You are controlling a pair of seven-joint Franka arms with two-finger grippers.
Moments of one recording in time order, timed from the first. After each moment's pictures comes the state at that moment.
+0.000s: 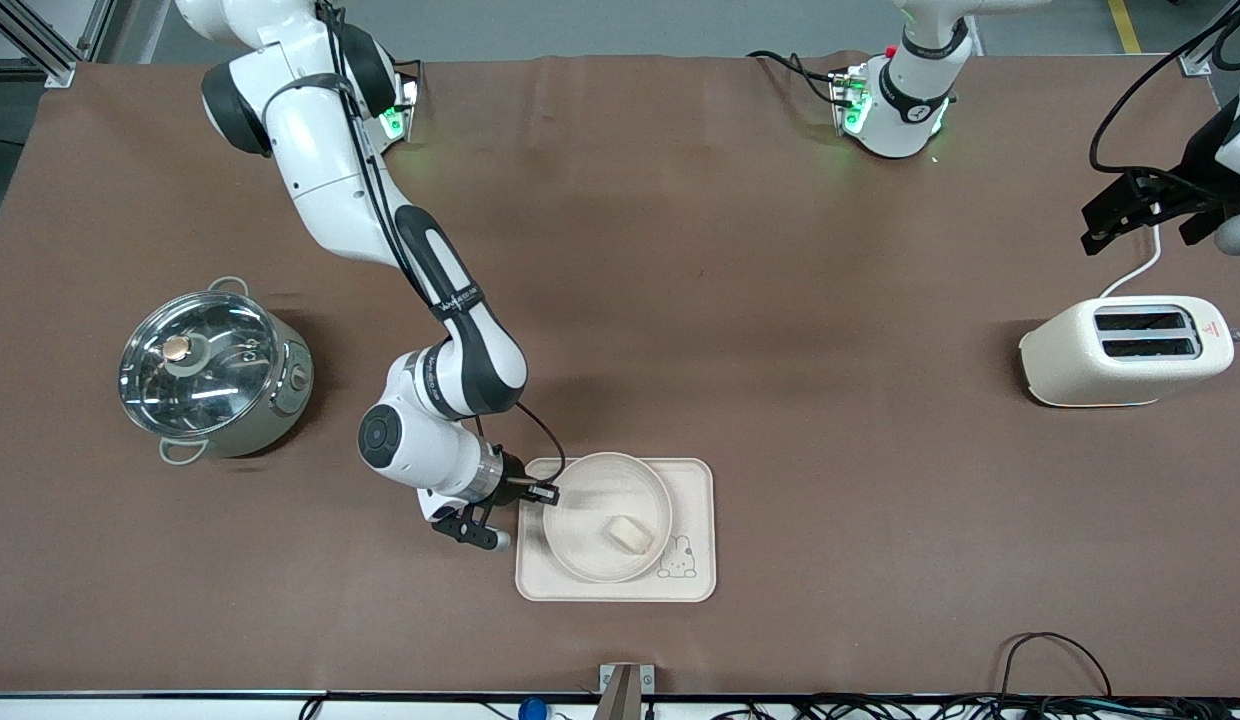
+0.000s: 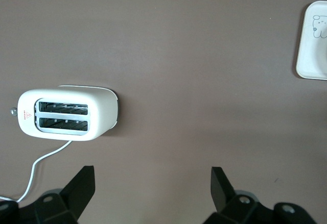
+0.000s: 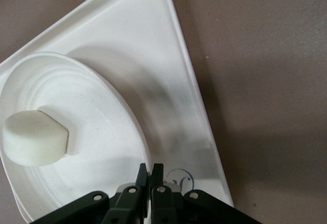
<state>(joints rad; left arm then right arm) 0.00 -0.04 -0.09 -1.53 0.05 1.52 -0.16 0.49 1.05 -0.10 -1.12 0.66 2.36 0.33</state>
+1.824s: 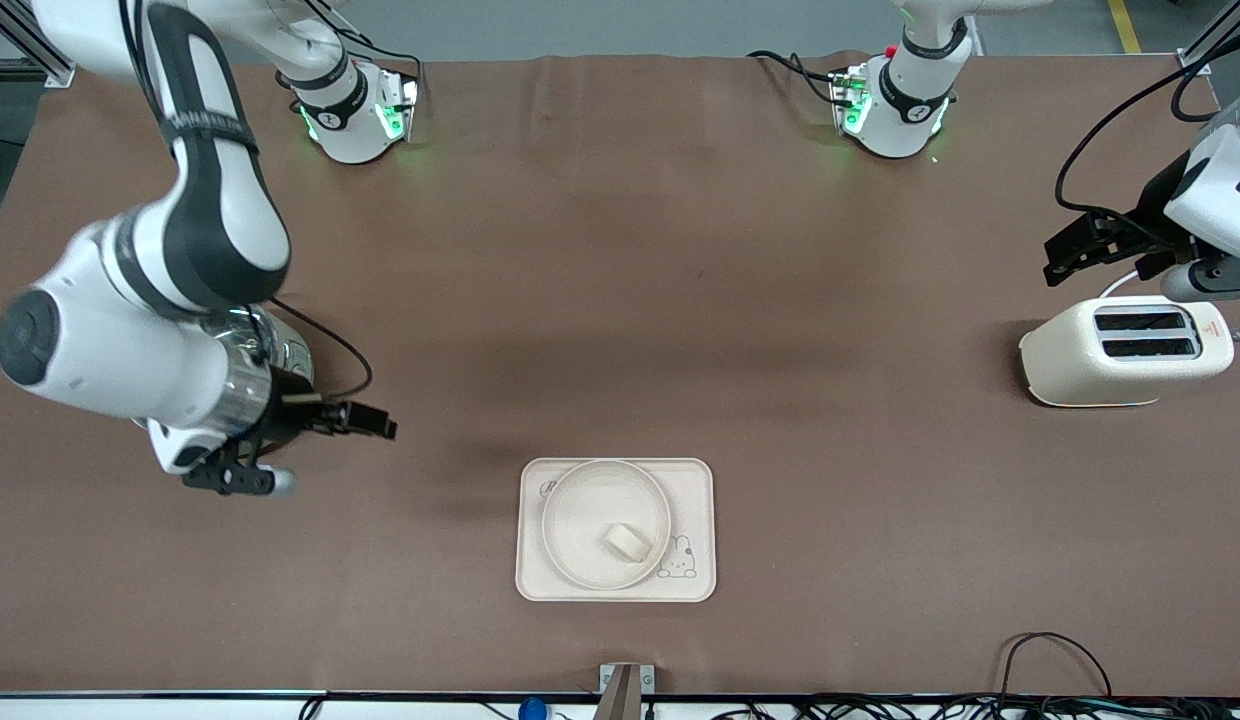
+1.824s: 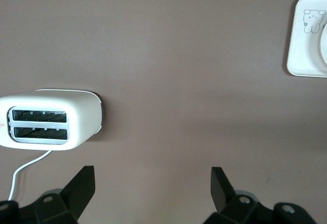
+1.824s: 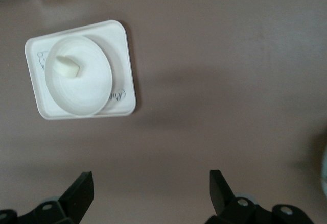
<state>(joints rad) -0.02 0.02 -0.10 -1.53 0.02 1.57 -0.16 0.31 0.41 -0.14 -1.39 0.35 1.79 0.19</state>
